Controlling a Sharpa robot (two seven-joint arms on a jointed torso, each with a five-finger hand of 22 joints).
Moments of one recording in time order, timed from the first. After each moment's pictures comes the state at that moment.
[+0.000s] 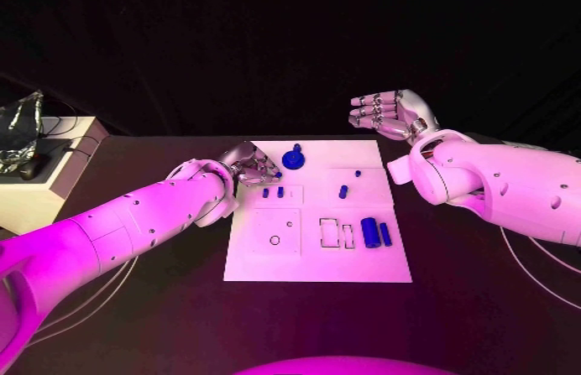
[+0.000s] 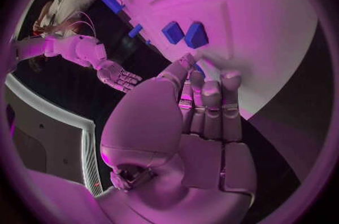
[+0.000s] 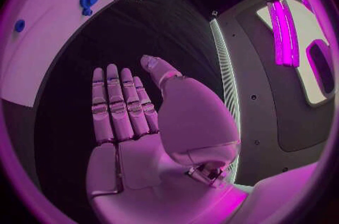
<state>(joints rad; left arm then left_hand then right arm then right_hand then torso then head) 1.15 -0.45 -0.03 0.99 -1.02 -0.29 0.08 1.42 -0.02 0.19 -0.08 0.23 1.17 0.09 0.07 0.07 0.92 0.01 1.10 0.65 1.18 -0.03 1.33 0.91 0.14 1.14 -0.02 0.94 1.31 1.28 -0.85 -0.10 1.39 -0.43 -0.56 0.40 1.33 -0.05 0.21 -0.11 0.46 0.90 0.21 0.05 0.06 1.04 0.17 0.06 0.06 1.06 0.15 0.06 0.06 0.06 0.88 0.16 0.08 0.07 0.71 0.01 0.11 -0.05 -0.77</state>
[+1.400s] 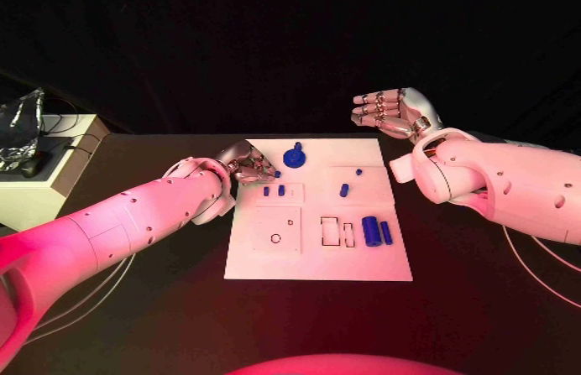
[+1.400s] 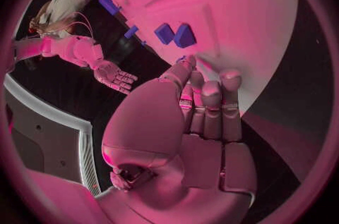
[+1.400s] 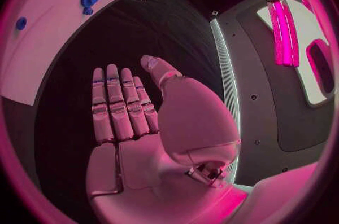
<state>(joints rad) 1.15 -0.46 -0.03 0.98 -1.03 -0.28 0.06 1.42 -0.02 0.19 -0.09 0.23 1.17 0.09 0.07 0.07 0.92 0.01 1.10 0.65 1.18 -0.03 1.33 0.91 0.14 1.14 -0.02 0.95 1.31 1.28 -0.85 -0.10 1.39 -0.43 -0.56 0.41 1.33 -0.05 0.21 -0.11 0.46 0.90 0.21 0.05 0.06 1.04 0.17 0.06 0.06 1.06 0.15 0.06 0.06 0.06 0.88 0.16 0.08 0.07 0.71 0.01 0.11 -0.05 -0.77</state>
